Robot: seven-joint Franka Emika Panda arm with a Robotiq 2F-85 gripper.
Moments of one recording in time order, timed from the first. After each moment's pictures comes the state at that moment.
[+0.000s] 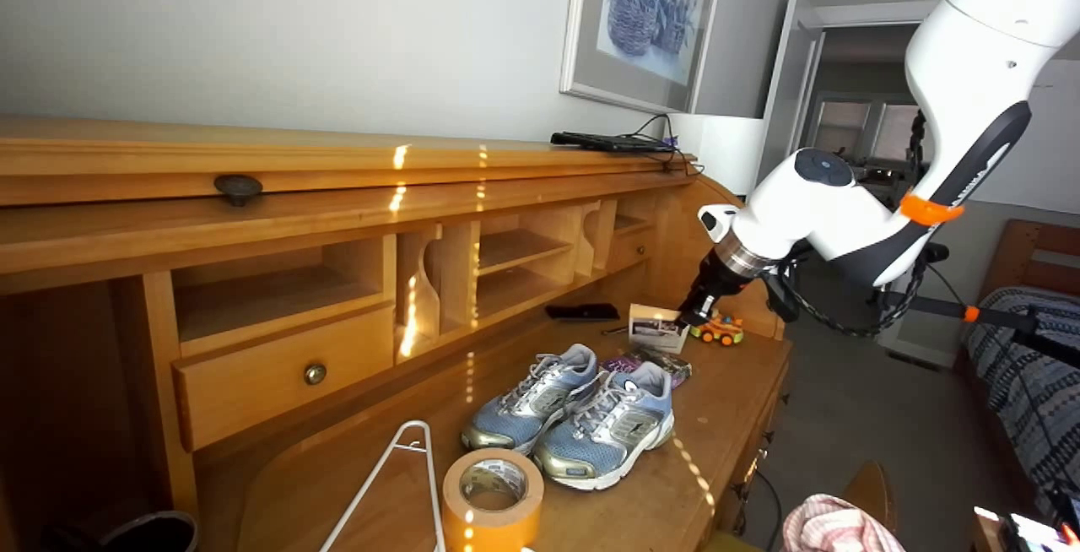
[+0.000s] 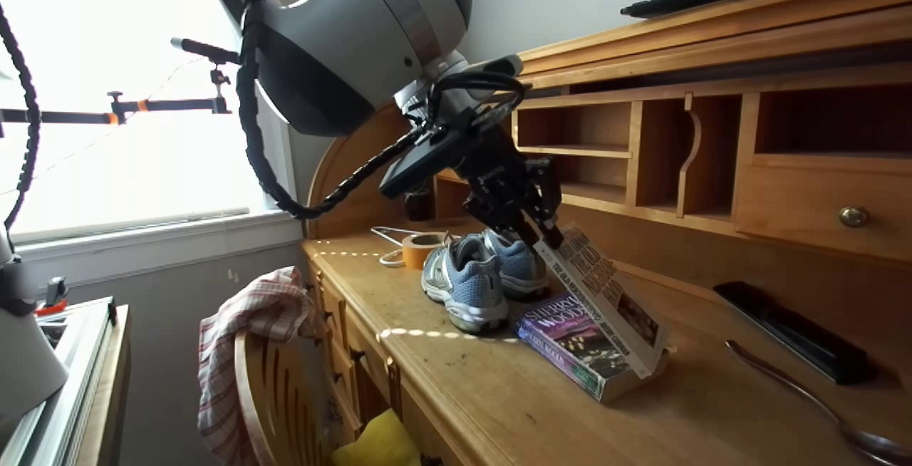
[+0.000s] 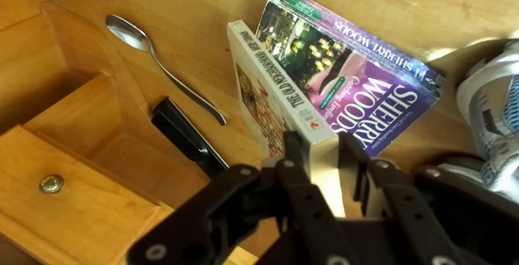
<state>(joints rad) -0.27 0.28 -0.38 -2.25 -1.67 3.24 0.84</state>
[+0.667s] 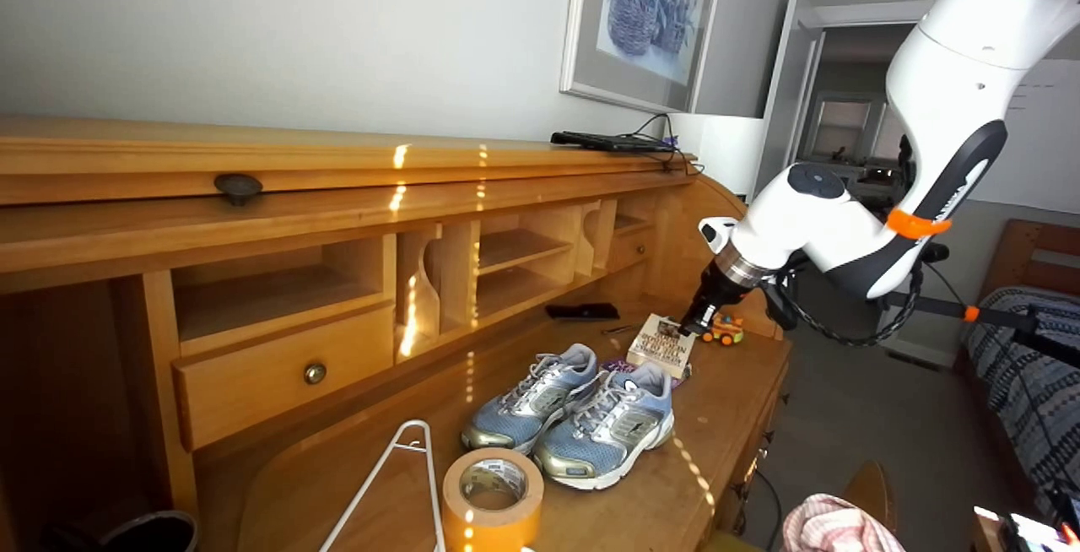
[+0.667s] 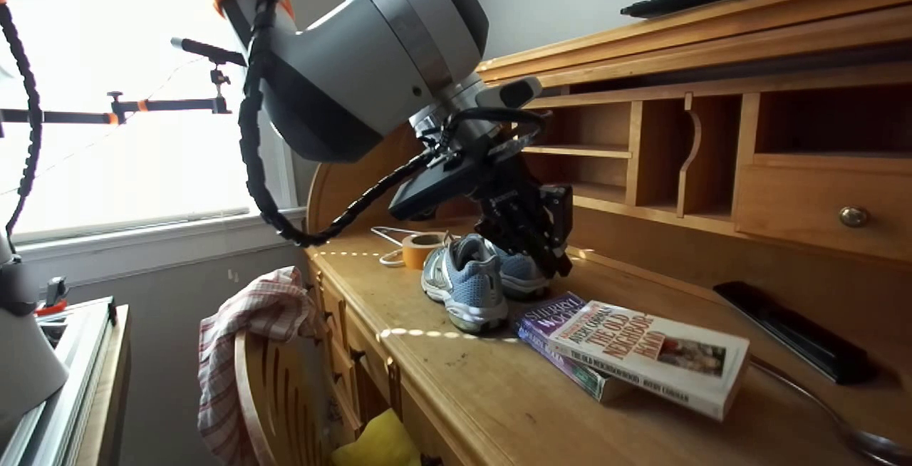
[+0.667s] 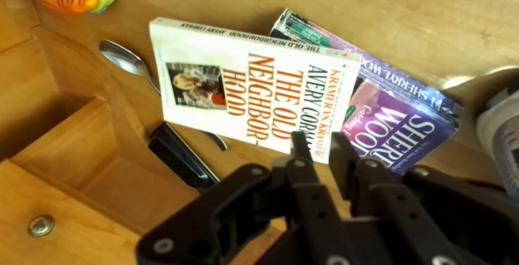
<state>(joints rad) -0.29 0.37 -0.40 -2.21 -1.61 3.28 0.79</state>
